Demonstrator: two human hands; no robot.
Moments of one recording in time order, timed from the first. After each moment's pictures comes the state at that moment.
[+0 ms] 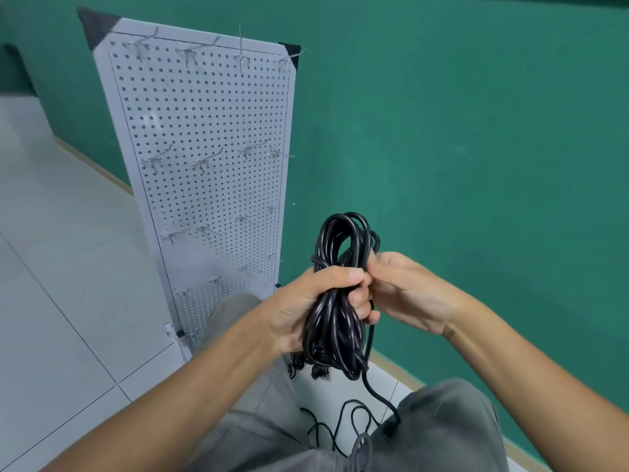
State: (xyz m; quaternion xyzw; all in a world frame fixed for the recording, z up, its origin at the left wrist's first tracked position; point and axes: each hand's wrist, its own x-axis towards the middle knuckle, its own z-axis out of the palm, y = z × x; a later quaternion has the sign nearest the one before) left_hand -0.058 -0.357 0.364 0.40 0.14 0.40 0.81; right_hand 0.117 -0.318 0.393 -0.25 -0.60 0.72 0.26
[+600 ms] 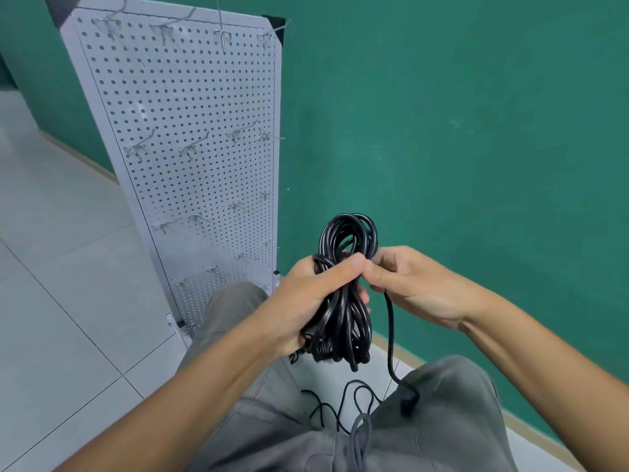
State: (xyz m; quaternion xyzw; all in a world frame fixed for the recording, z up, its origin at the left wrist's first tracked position) left_hand -0.048 -0.373 0.358 0.45 0.33 0.47 0.68; right_hand 0.134 -0.338 0.395 -0.32 -0.73 0.56 0.24
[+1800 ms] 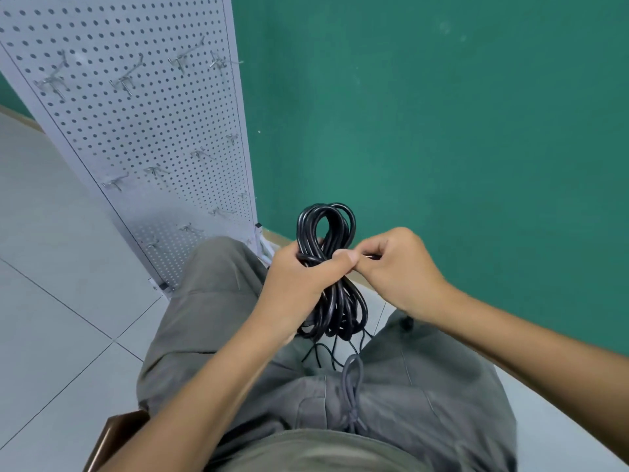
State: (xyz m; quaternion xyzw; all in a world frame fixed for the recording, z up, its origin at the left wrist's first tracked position) left_hand -0.020 -0.386 0.299 0.46 0.50 0.49 0.55; right_hand 0.136 -0.368 0.328 -0.57 -0.71 0.30 0.29
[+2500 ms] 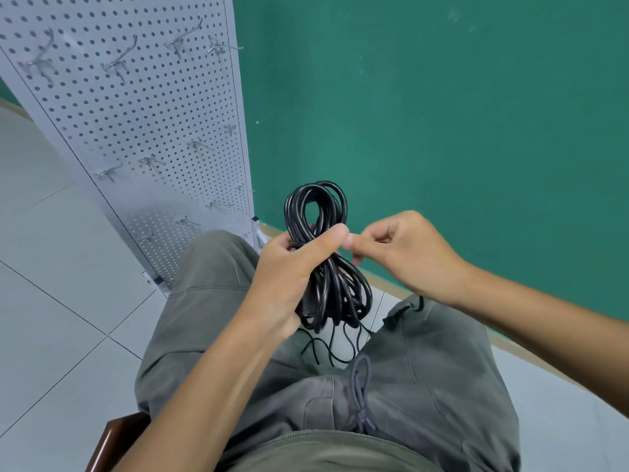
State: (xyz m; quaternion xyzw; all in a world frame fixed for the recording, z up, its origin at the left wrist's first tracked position) left_hand -0.031 -0.381 0.304 0.31 0.45 0.53 0.65; right_hand 0.134 -0.361 0.350 -0.56 -0.71 0.34 0.27
